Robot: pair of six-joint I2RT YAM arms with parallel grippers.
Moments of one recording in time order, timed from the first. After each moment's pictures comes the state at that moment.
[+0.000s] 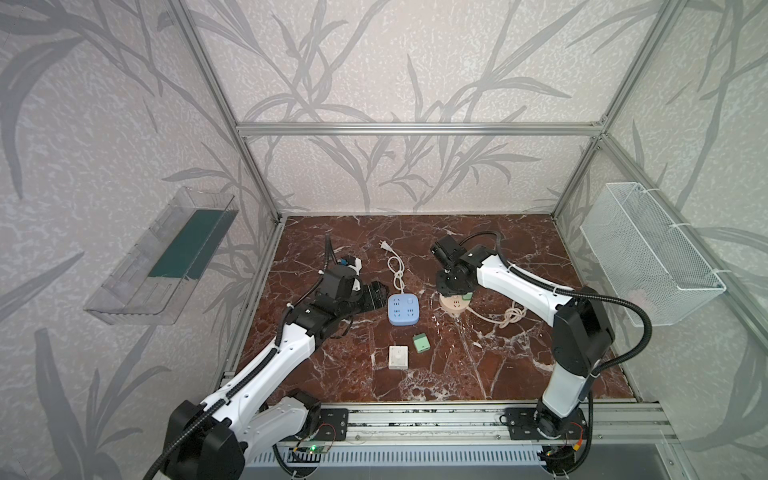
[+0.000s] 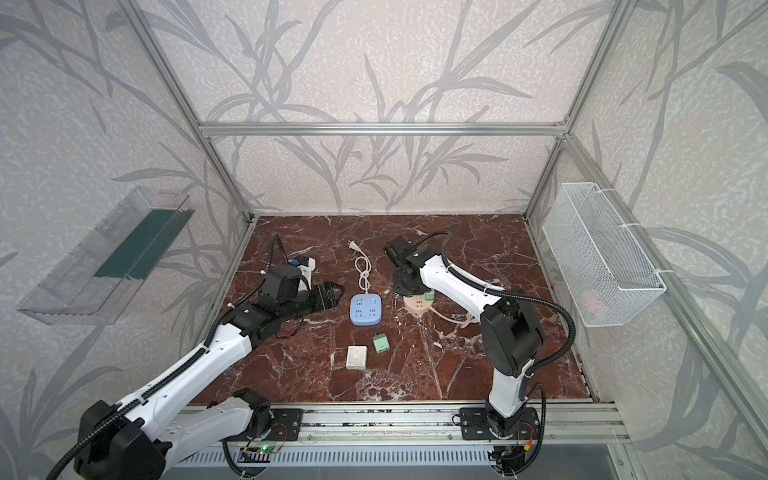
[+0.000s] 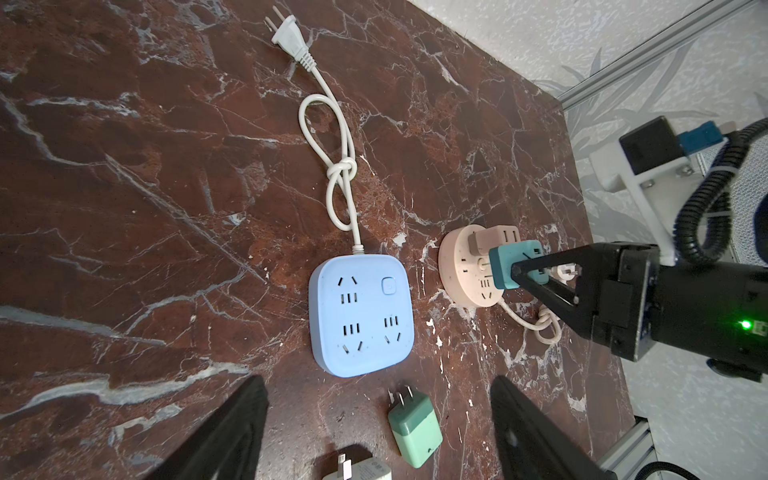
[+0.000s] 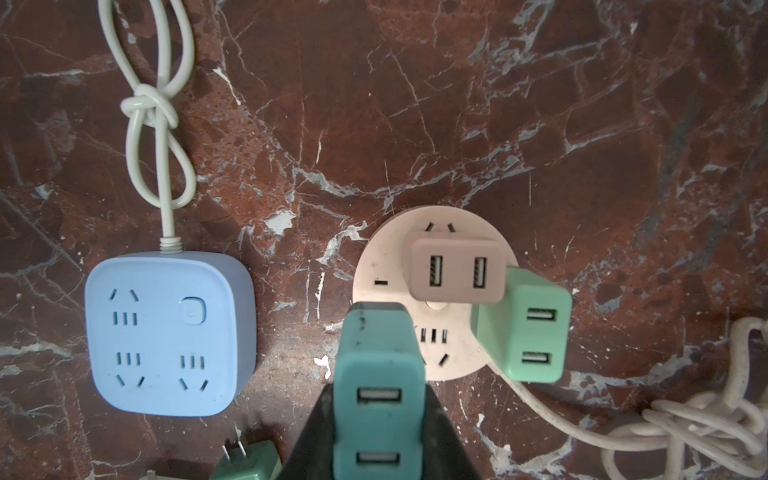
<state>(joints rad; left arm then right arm) -0.43 1.06 0.76 -0.37 0.15 -0.64 0.65 1.81 1.47 -0.89 0.15 0.57</state>
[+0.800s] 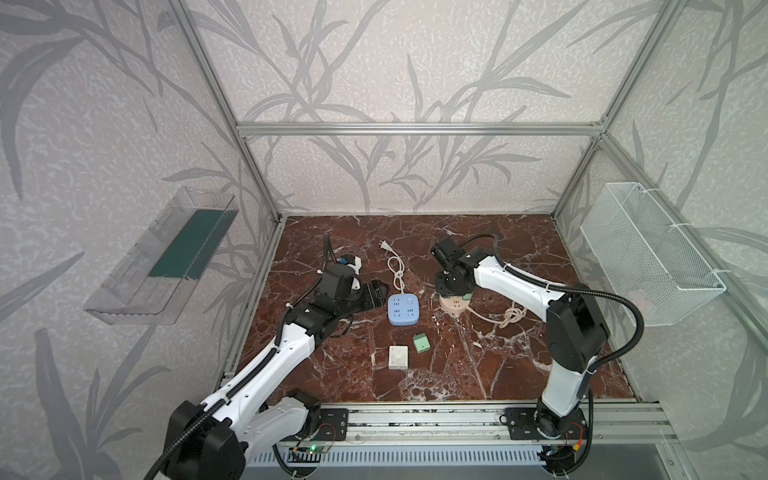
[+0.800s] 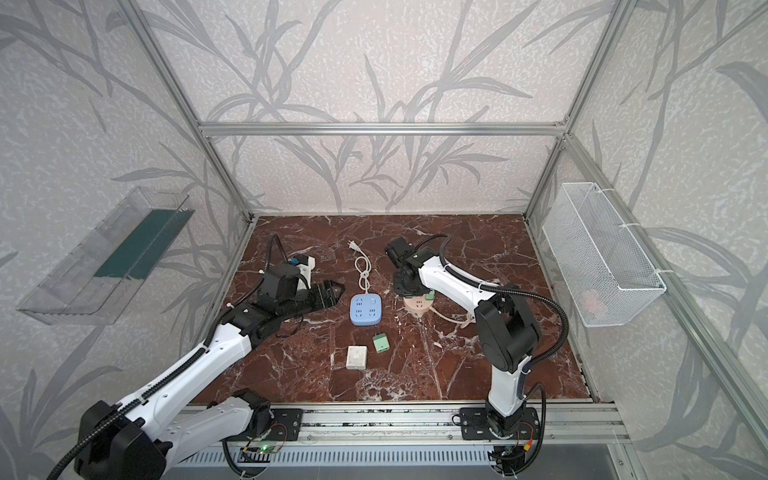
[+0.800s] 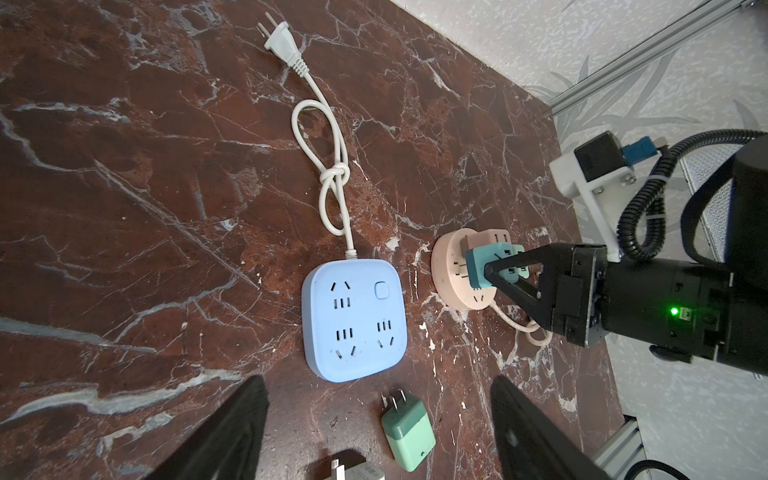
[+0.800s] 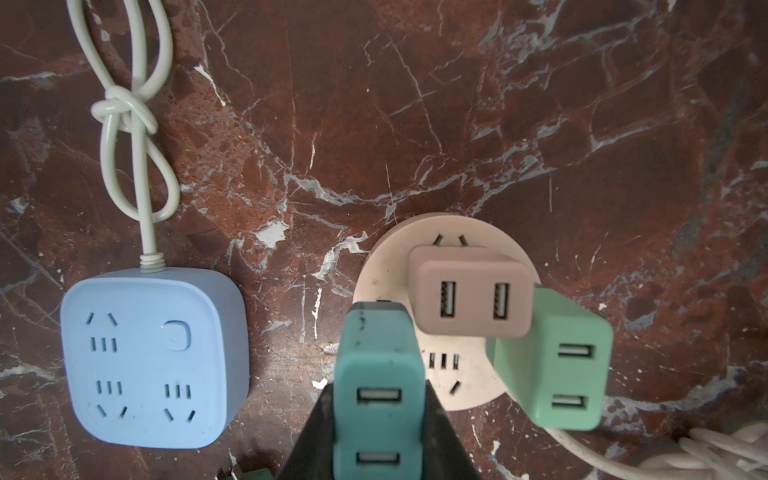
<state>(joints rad) -0.42 1.06 0.76 -0.35 0.17 -0.65 0.63 1.85 1.44 -0.84 0.13 0.58</state>
